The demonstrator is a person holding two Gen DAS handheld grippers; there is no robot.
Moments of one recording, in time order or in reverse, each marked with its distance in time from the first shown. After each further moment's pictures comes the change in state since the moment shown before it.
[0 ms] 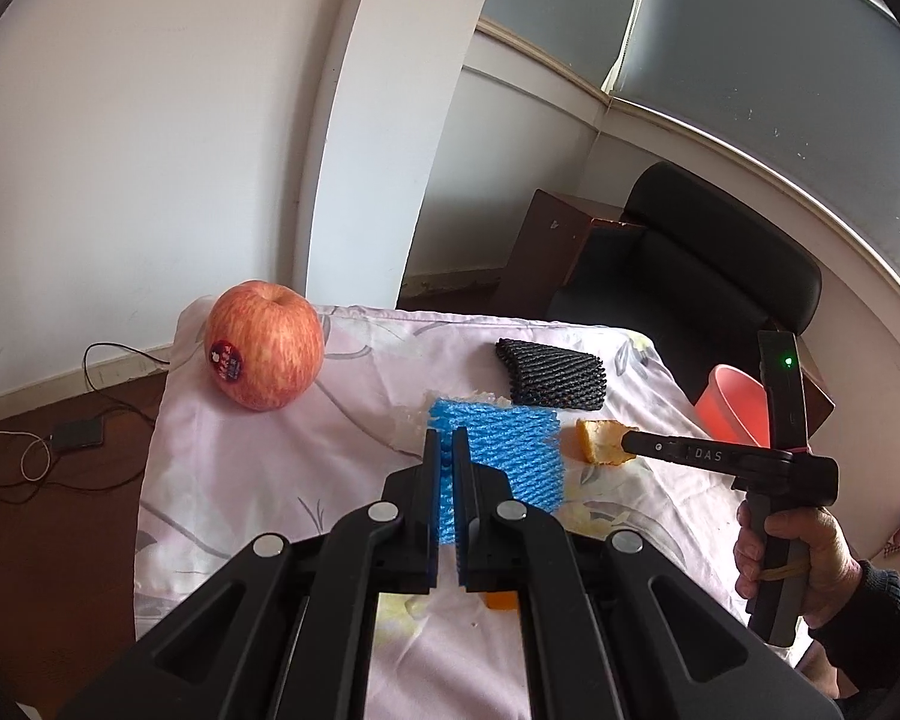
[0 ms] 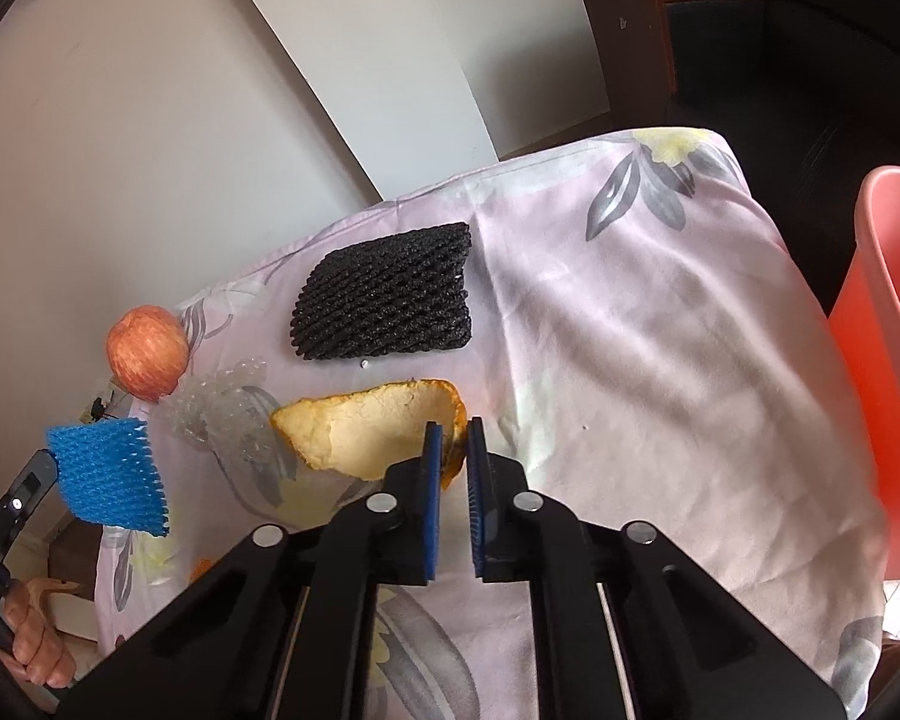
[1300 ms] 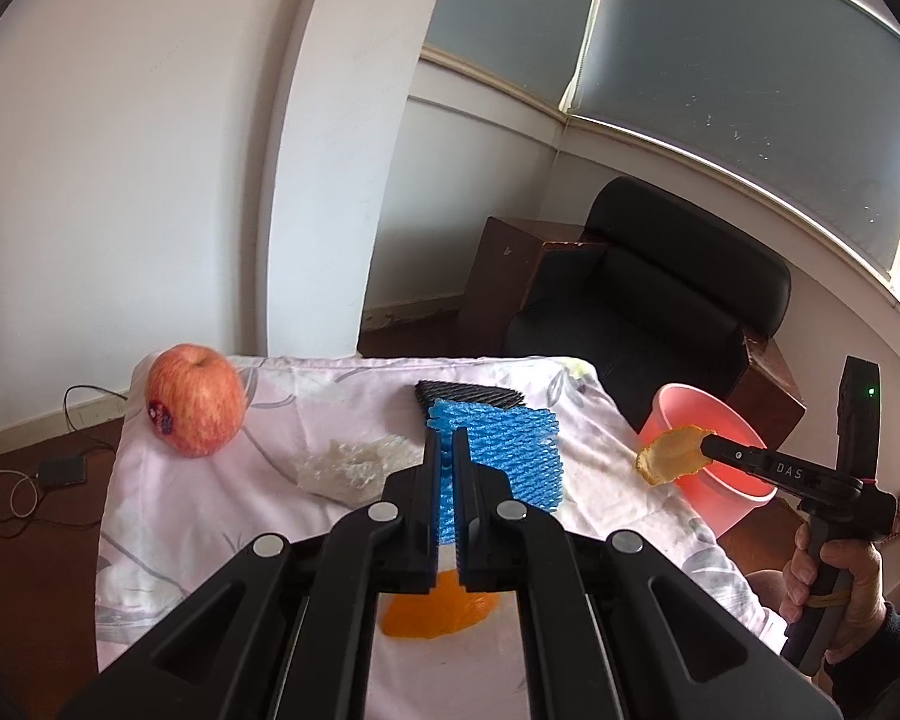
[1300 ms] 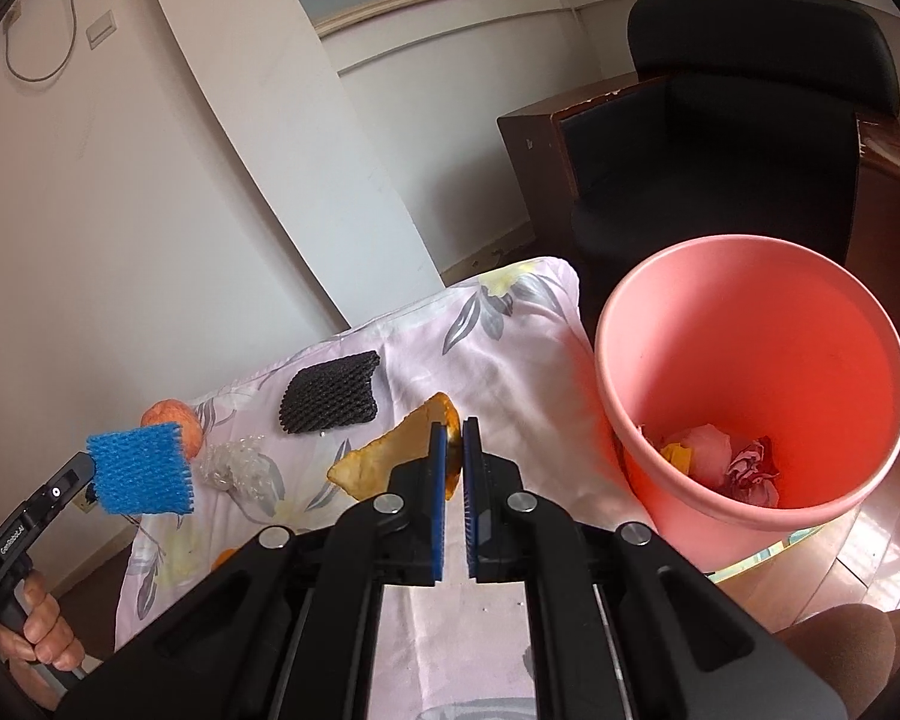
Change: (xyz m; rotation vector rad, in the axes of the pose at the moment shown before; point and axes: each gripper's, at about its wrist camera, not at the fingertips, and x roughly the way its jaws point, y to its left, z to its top) left arm -0.017 -0.065 0.017 0.064 -0.068 -0.054; right arm -0.140 -0.055 -0.022 0.081 -0.278 -0.070
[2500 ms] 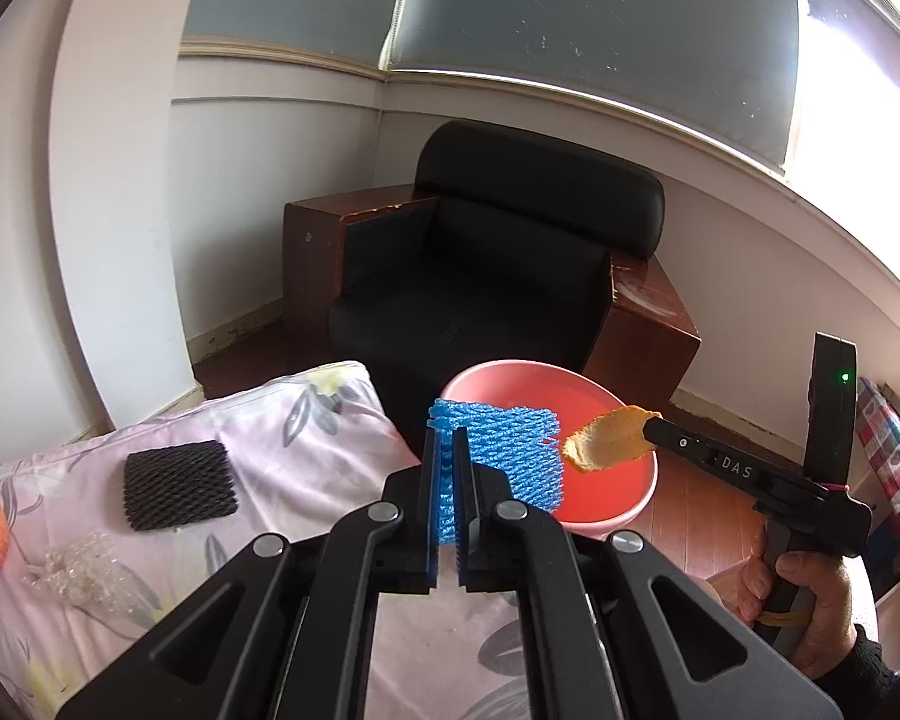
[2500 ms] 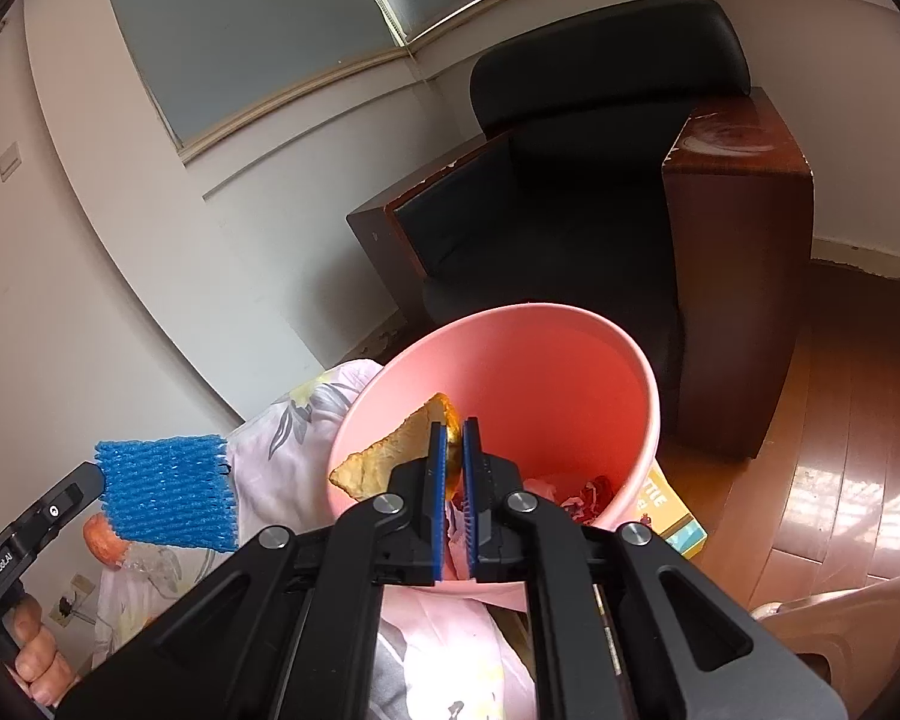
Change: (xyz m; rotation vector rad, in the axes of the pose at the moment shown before) left arm 0.089 -0.200 0.020 0.246 0.090 -0.257; right arm -0.062 -0.131 0.011 0.189 -0.187 -0.182
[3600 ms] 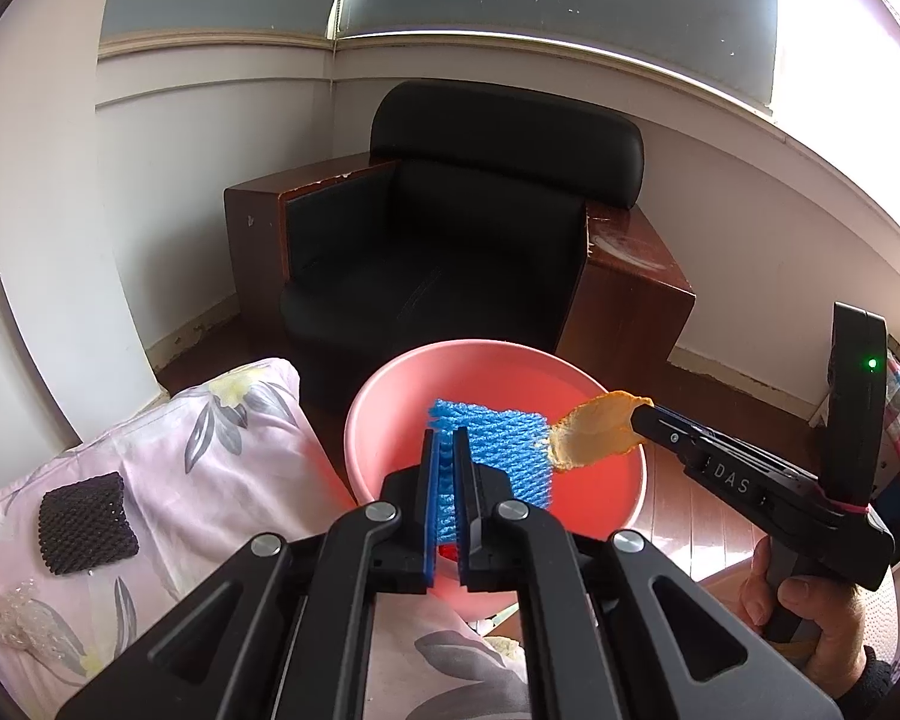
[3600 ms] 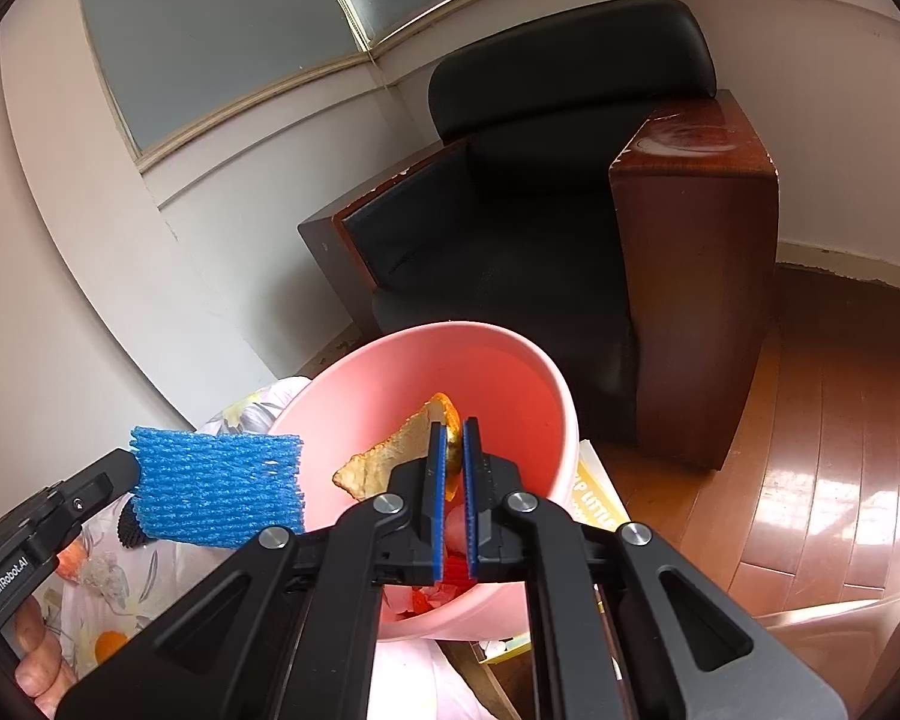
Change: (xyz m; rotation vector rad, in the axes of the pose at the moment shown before) left arm 0.080 -0.057 0.008 0.088 0.079 -0.017; right arm 0.010 -0.035 0.007 0.015 -0.021 -0.088
